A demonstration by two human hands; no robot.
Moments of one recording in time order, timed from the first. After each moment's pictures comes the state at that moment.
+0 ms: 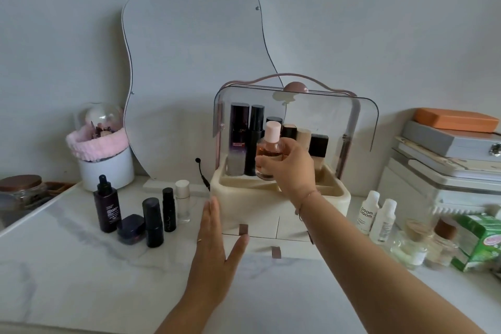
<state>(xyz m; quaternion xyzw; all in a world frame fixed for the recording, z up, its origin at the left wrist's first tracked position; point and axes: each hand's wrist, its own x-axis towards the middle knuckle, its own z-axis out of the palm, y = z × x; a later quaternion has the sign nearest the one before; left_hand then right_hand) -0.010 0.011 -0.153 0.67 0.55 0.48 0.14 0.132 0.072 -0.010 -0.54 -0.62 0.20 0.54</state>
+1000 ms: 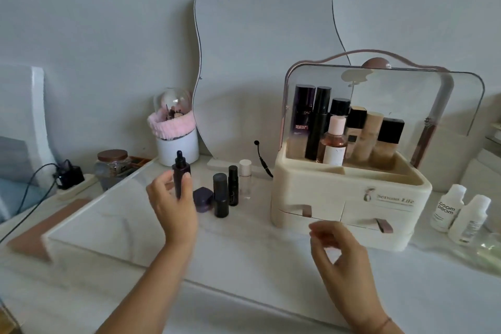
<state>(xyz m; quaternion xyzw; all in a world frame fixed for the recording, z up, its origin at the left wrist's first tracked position) -0.153 0.022 -0.128 0.33 0.59 0.73 0.01 0.113 -0.037 -0.133 -0.47 -0.68 0.18 0.53</state>
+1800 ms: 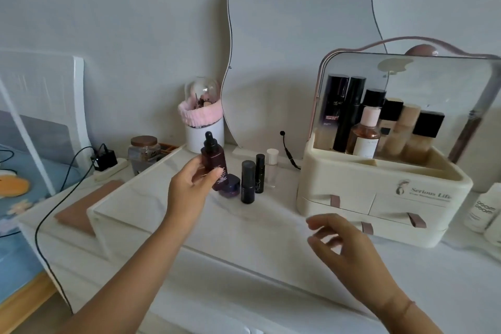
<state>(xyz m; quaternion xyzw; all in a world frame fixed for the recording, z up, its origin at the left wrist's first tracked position) -0.186 -0.031 -0.103 0.48 0.52 0.67 0.22 0.093 -0.049 -0.120 -0.45 -0.76 0.26 0.39</state>
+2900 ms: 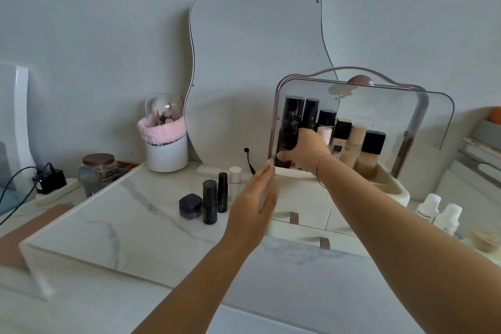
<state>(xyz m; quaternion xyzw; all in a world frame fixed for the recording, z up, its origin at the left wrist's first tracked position) -0.046 0.019 -0.102 0.70 0.49 0.51 0.12 0.073 0.102 0.011 -0.61 -0.73 0.12 0.29</state>
